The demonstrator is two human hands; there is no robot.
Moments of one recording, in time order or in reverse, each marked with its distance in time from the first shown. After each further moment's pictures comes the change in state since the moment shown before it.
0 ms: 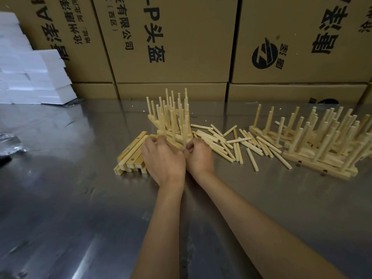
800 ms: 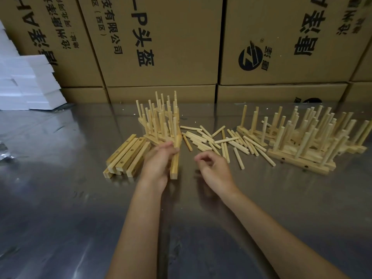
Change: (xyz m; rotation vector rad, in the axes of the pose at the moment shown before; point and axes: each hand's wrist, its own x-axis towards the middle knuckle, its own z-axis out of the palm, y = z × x) left_hand 0.003 0.008 -0.016 -0.946 -0.613 -0.609; right_hand -0.051 0.028 -0.072 0.368 -0.047 0.084
